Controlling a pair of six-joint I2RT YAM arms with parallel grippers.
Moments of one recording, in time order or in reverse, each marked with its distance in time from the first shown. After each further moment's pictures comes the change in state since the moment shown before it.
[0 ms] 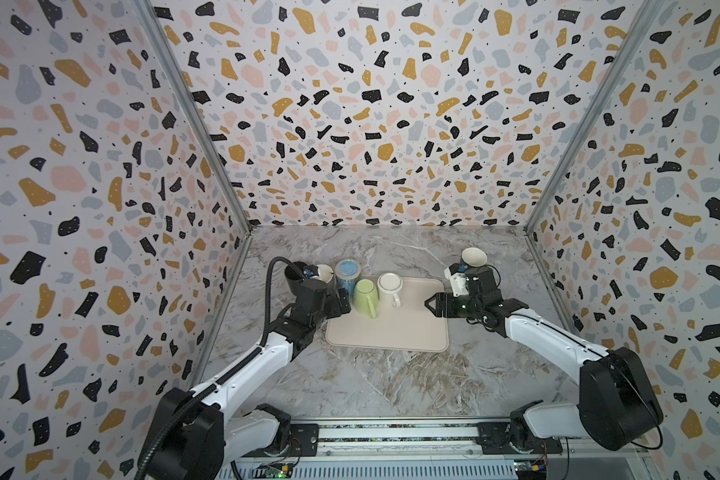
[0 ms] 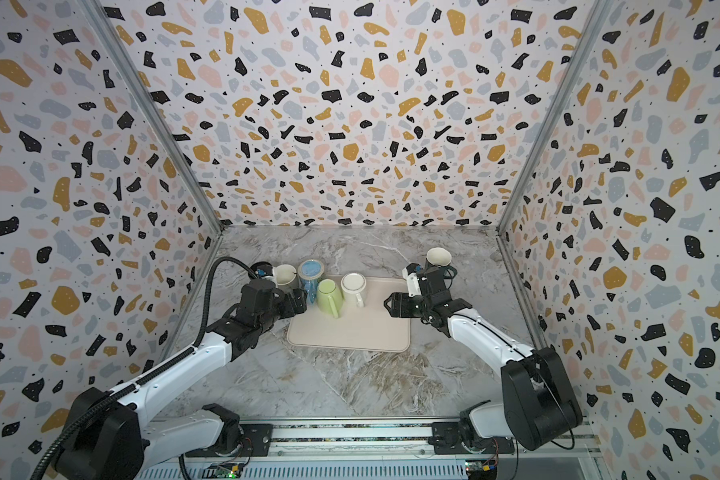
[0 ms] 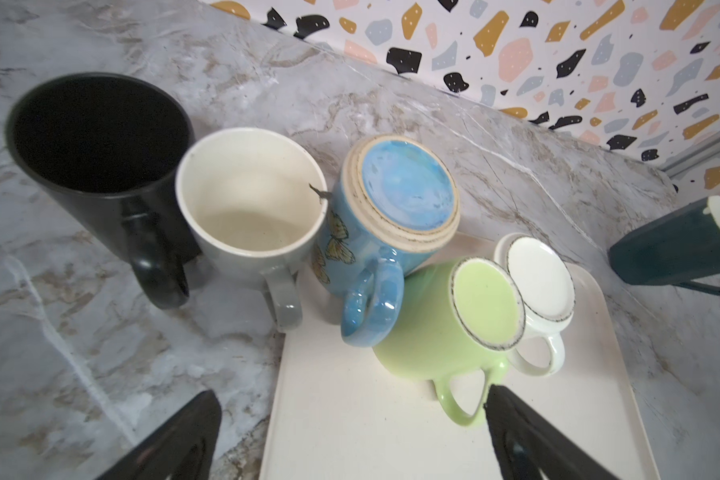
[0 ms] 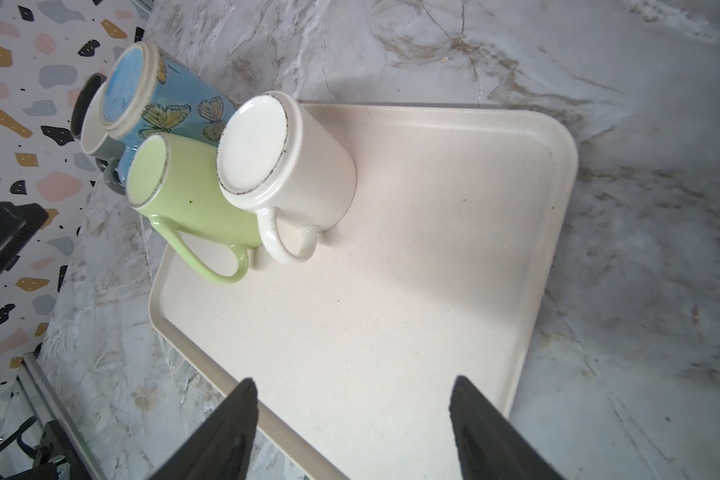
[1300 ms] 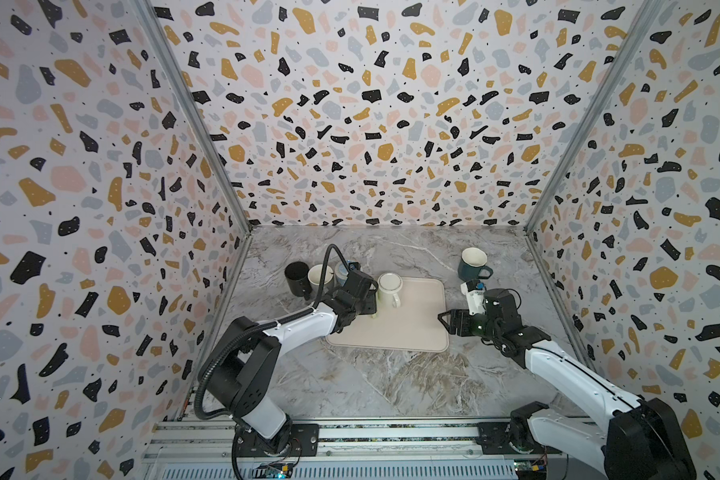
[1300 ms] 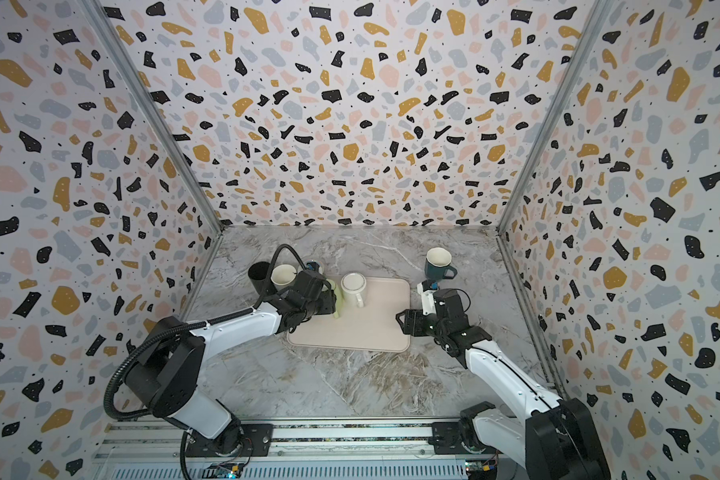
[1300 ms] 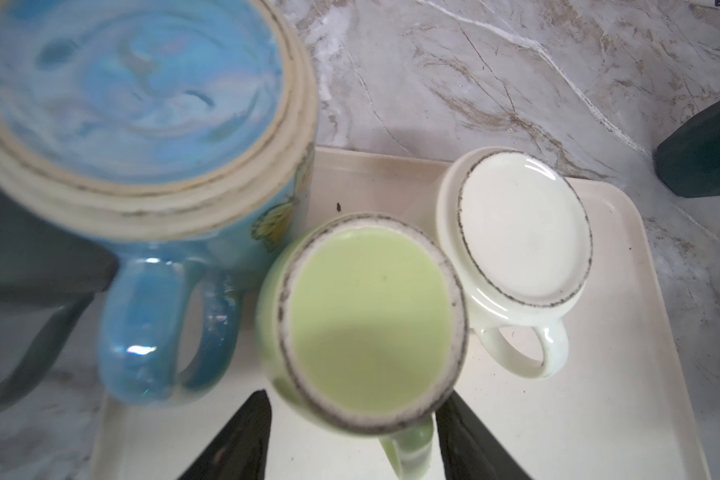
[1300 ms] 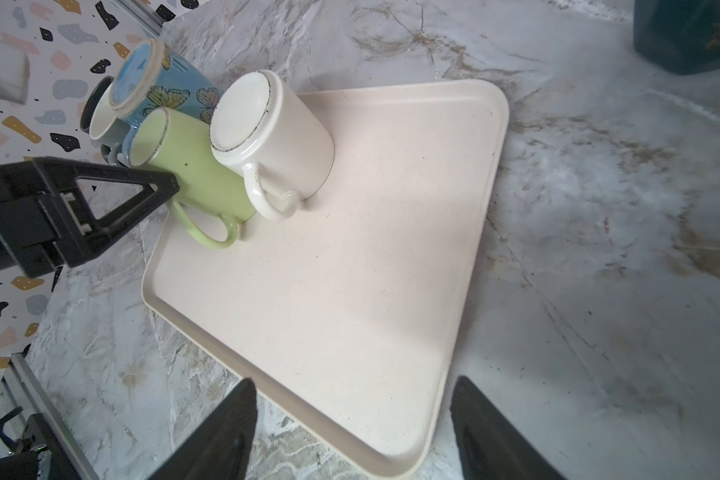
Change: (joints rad) left arm -0.179 0.455 0.291 -0.035 -0.043 -0.021; right arm -0.049 -0.275 -0.239 0.030 0.015 0.001
